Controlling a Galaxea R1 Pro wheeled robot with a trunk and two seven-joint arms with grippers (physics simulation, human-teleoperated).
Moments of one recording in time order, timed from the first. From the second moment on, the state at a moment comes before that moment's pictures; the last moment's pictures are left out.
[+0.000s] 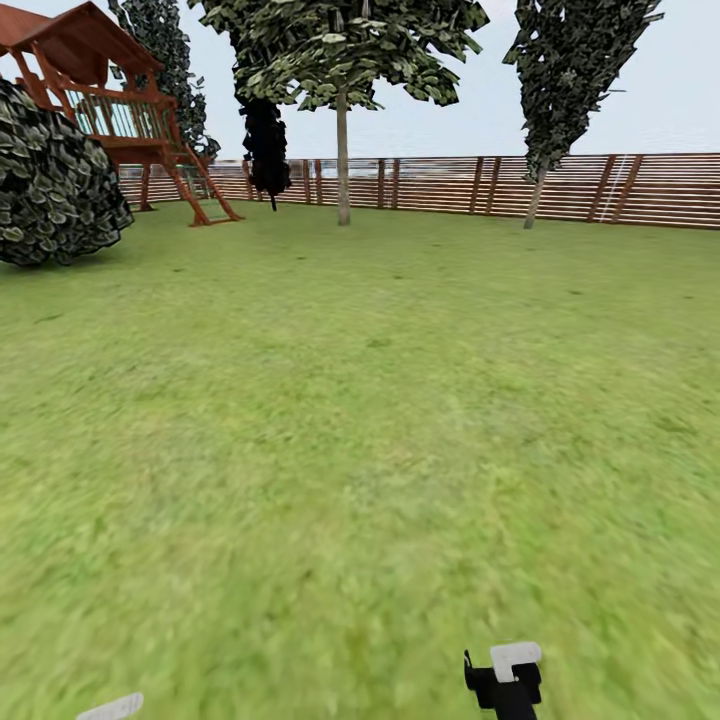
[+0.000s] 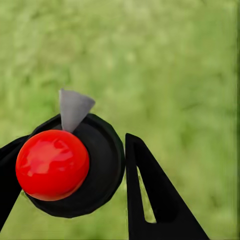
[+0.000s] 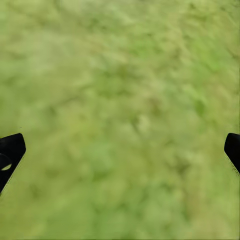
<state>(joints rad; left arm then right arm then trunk) -0.33 0.20 0.61 -0.15 -0.27 -0.37 -0.05 -0.42 0.02 -0.05 -0.13 0.28 -0.48 -0.26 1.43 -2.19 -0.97</state>
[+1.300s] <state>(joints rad) -0.33 0.20 0.61 -0.16 -0.27 -0.37 -0.05 -0.42 0.02 -0.05 -0.13 0.28 -0.48 -0.26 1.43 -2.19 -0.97</state>
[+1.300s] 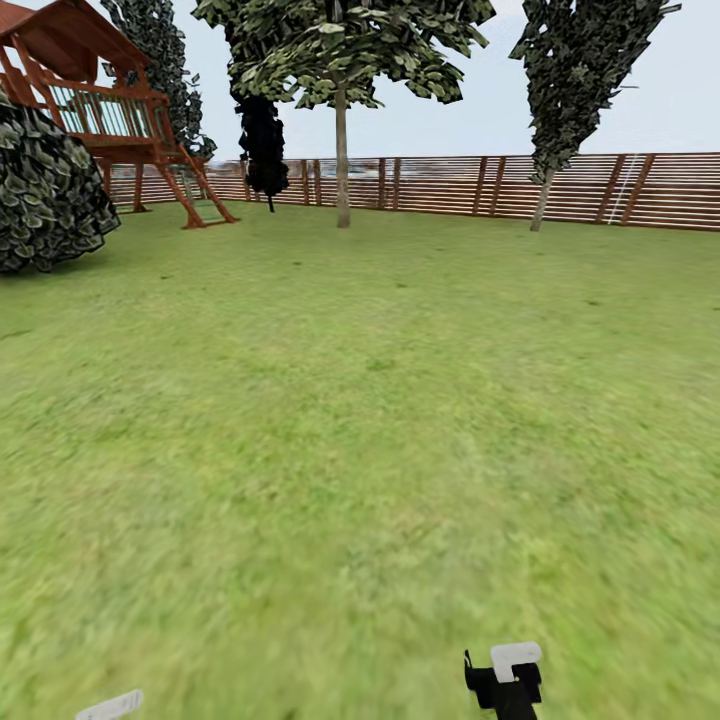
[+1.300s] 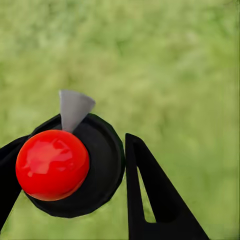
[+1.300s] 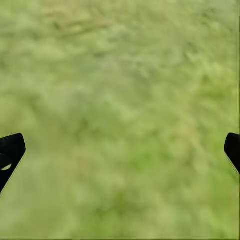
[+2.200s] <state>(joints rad) -0.33 0.20 0.61 -0.18 -0.27 -0.38 -0.05 -0.42 0.02 -0.05 -0.13 0.28 -0.48 -0.26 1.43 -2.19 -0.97</state>
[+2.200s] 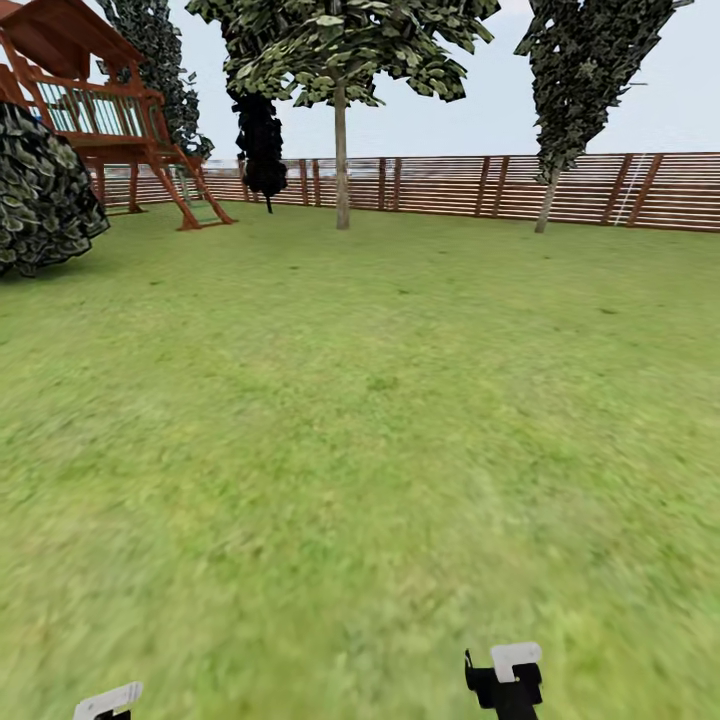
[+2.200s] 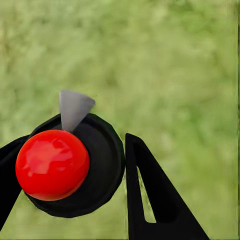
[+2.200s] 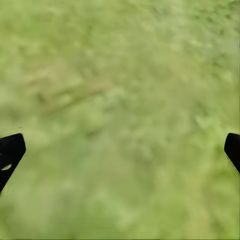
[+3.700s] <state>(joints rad) -0.33 0.20 0.60 -0.17 -0.28 -0.38 -0.05 -0.42 0.03 -0.05 -0.03 0.28 -0.48 -0.26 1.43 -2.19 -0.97</state>
